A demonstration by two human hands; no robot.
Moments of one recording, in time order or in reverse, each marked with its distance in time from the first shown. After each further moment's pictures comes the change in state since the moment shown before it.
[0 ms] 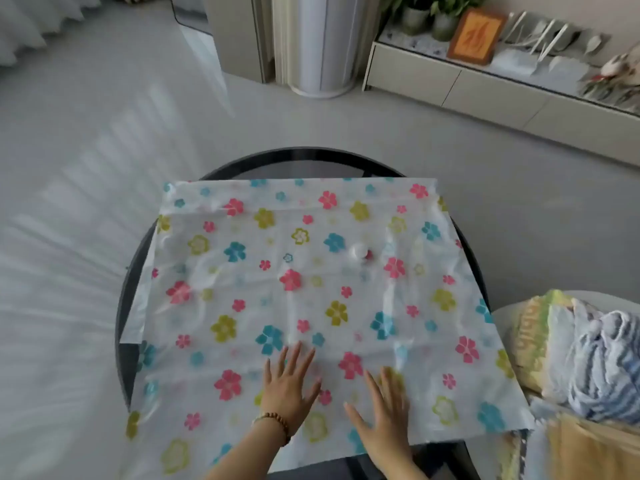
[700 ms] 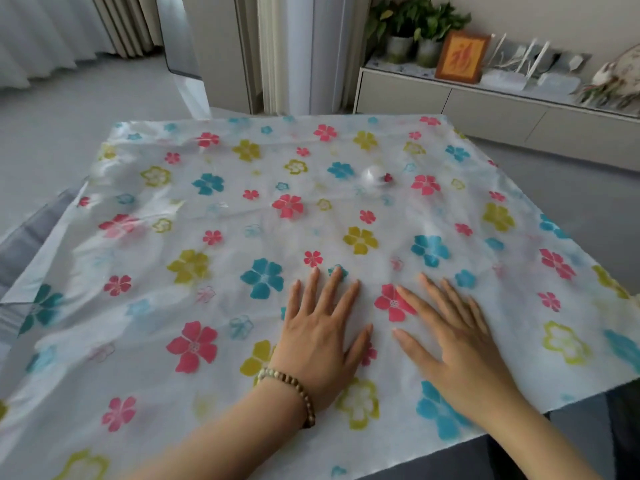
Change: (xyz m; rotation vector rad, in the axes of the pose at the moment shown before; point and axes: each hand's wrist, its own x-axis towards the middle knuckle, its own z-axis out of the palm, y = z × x) left_hand 0.134 0.019 0.019 0.166 0.567 0.448; right_hand 0.156 0.014 -0.038 -0.359 0.505 -0.475
